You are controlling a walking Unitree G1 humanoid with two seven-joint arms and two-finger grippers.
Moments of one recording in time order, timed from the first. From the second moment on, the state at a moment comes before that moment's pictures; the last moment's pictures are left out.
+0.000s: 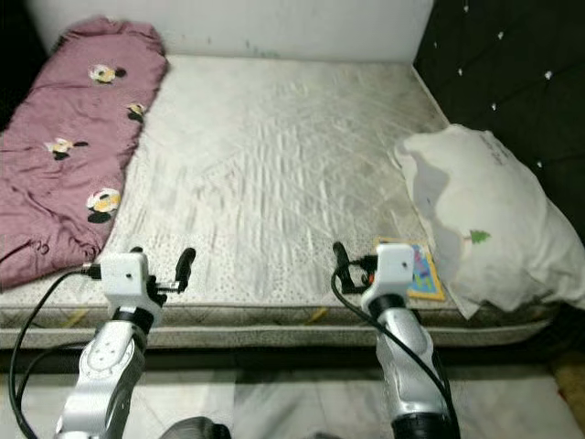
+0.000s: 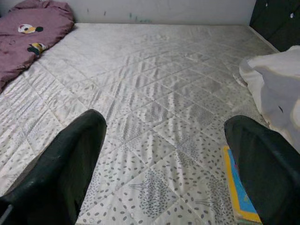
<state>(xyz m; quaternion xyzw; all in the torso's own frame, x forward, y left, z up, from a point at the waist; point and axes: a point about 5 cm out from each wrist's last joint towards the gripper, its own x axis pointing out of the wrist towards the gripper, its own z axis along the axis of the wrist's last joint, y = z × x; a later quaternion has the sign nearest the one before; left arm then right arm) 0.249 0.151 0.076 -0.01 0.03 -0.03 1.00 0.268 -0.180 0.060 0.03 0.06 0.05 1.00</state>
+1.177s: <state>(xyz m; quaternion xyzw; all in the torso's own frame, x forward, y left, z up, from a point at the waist) 0.249 0.137 0.074 -0.02 0.04 -0.05 1.00 0.259 -0.188 0.054 0.02 0.07 0.03 1.00</state>
